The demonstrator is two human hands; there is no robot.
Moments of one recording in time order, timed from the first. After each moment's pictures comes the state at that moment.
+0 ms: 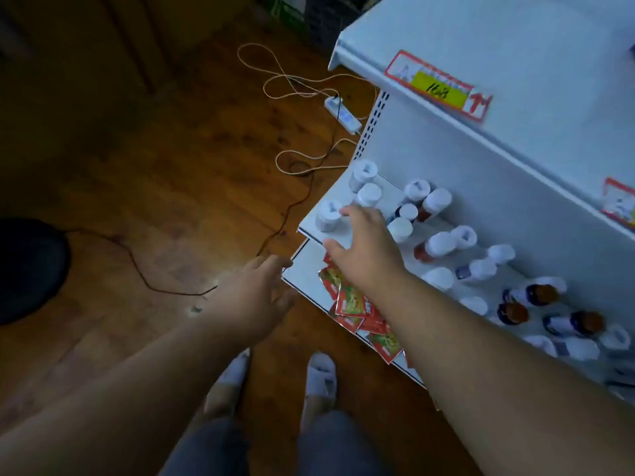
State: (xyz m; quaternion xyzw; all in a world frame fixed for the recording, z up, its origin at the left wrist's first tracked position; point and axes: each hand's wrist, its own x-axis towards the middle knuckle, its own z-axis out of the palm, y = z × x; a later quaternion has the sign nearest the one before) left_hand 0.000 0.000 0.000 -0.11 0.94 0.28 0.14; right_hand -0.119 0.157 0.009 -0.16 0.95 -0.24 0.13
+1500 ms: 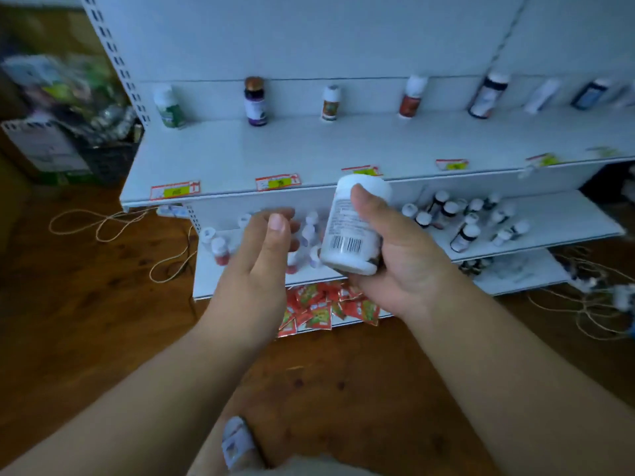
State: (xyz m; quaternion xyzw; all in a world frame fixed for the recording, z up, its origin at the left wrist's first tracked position) left_hand 0.071 0.062 0.236 0.10 0.79 0.59 0.12; right_hand 0.090 0.218 0.261 0.16 0.42 -0.89 0.03
